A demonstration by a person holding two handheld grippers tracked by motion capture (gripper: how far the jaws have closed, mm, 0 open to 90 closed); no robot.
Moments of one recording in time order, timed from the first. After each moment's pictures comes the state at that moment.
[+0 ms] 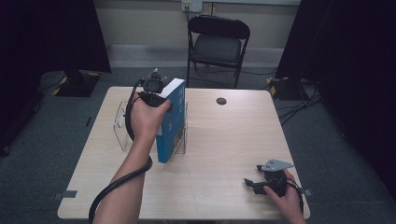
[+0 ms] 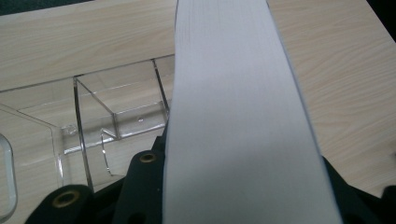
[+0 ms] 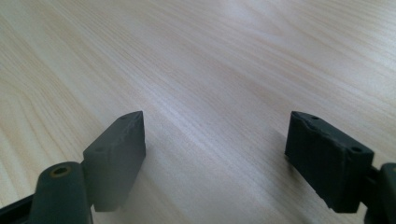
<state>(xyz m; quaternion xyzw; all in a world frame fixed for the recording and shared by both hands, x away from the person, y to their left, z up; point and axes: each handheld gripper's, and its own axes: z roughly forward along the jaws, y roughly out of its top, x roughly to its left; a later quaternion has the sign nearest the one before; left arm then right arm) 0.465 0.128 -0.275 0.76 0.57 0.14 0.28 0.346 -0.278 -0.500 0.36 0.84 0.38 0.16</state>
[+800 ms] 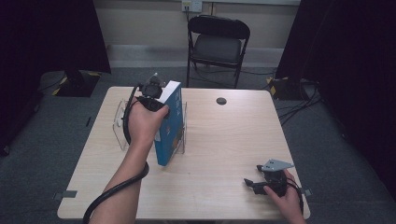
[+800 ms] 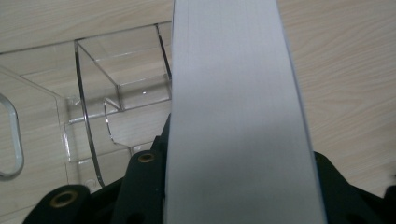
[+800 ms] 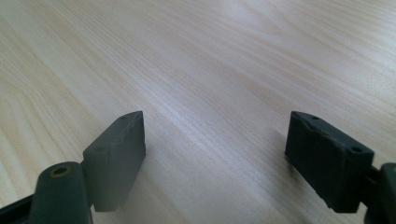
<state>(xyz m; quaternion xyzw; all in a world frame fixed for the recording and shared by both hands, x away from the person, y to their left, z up) 0.453 0.130 -0.278 0.77 0.58 0.12 0.24 0.346 -0.278 -0.500 0.36 0.84 0.38 0.16</state>
